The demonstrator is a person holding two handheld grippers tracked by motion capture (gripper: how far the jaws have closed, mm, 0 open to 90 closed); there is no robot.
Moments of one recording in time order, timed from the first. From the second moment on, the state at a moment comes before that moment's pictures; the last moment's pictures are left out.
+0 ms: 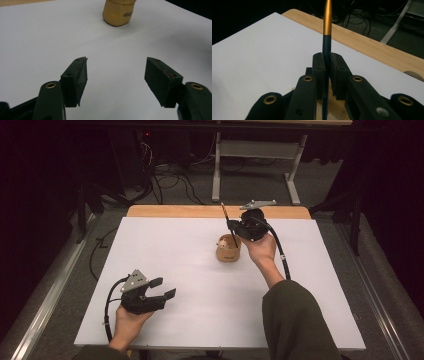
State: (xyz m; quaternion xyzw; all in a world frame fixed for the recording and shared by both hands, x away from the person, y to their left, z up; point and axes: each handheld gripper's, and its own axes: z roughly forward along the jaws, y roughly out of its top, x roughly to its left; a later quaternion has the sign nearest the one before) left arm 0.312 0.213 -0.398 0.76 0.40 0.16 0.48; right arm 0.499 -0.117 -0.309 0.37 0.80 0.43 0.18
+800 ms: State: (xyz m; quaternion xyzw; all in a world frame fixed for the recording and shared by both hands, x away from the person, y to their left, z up) left arm 0.311 0.213 -0.397 0.76 0.40 0.16 0.49; right arm 0.510 -0.105 -0.326 0.38 0.80 0.42 0.19
